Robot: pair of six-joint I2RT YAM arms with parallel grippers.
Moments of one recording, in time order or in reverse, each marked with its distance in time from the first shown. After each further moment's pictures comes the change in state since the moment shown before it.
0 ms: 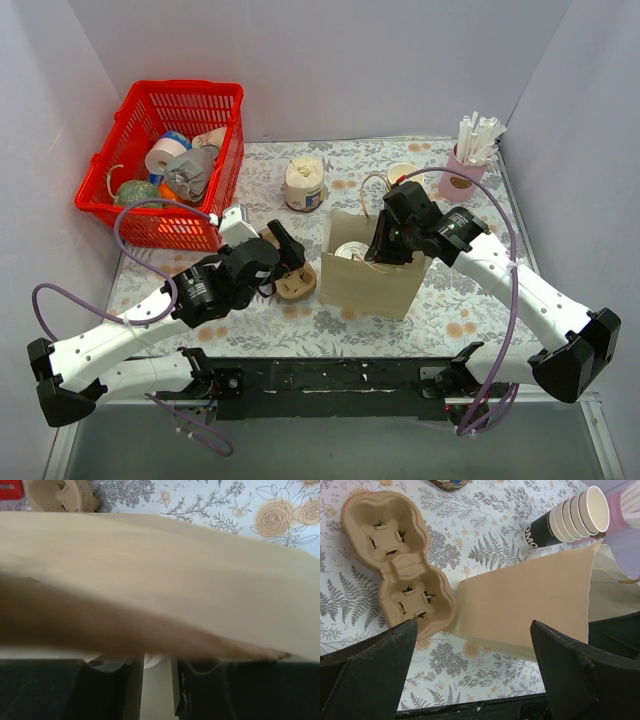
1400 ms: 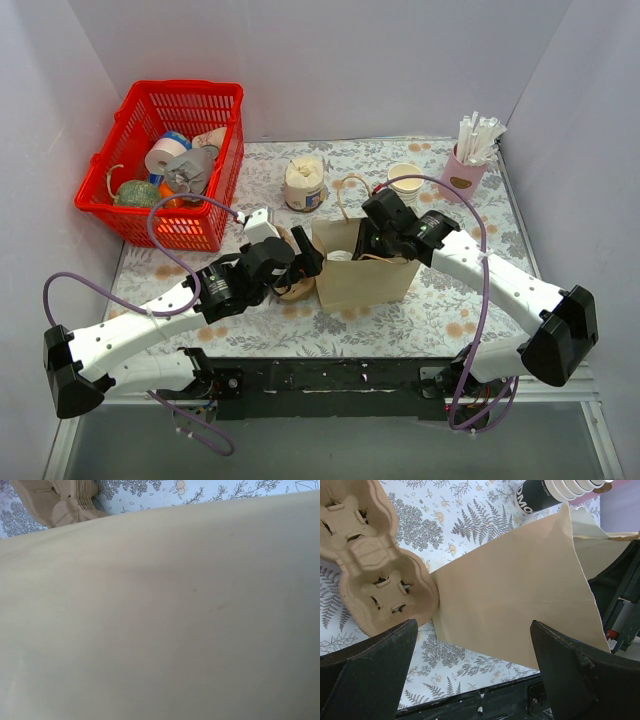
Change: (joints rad) left arm 0.000 0.085 -0.048 0.142 0.143 0.089; right arm 0.061 0.109 -0.068 0.127 -0.026 -0.004
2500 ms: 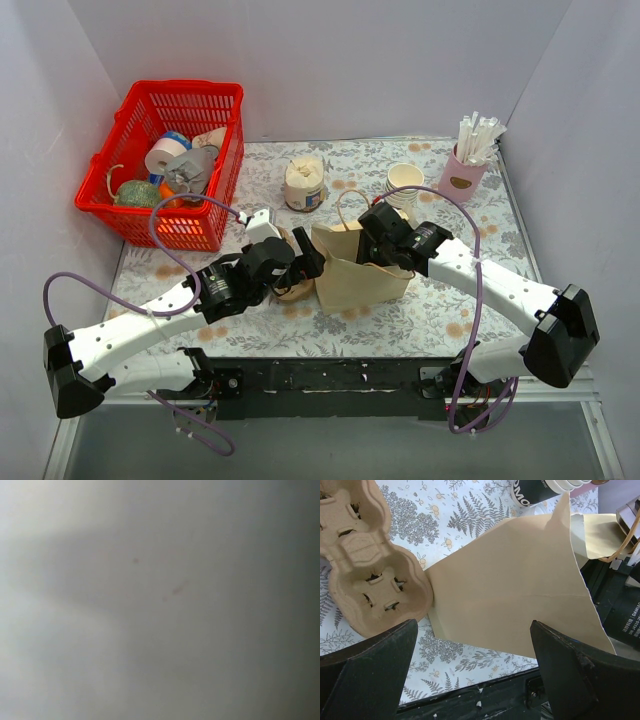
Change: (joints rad) left arm 0.000 0.000 0.000 0.000 0.027 0.000; right arm 0.034 -0.008 -0.106 0.055 0.060 0.022
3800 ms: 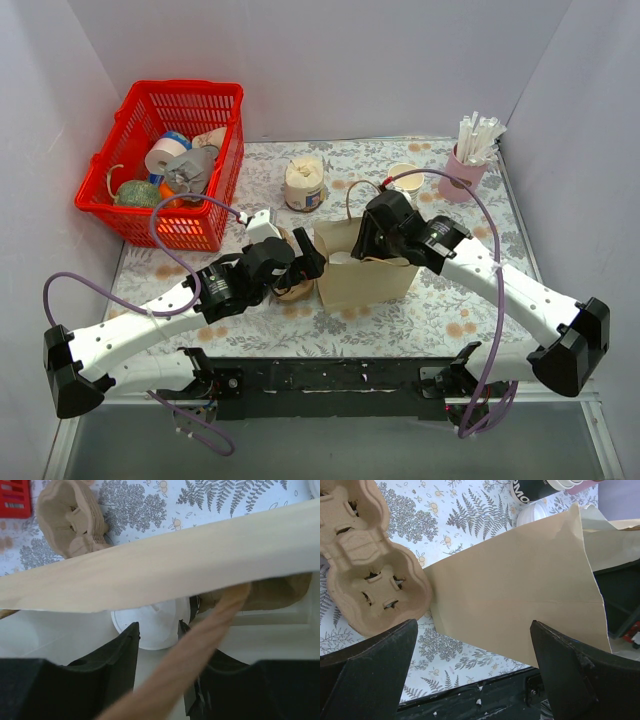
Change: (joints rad) left arm 0.000 0.000 0.000 -0.002 0.014 0.000; right arm 0.005 -0.060 0.096 -0.018 0.098 0.002
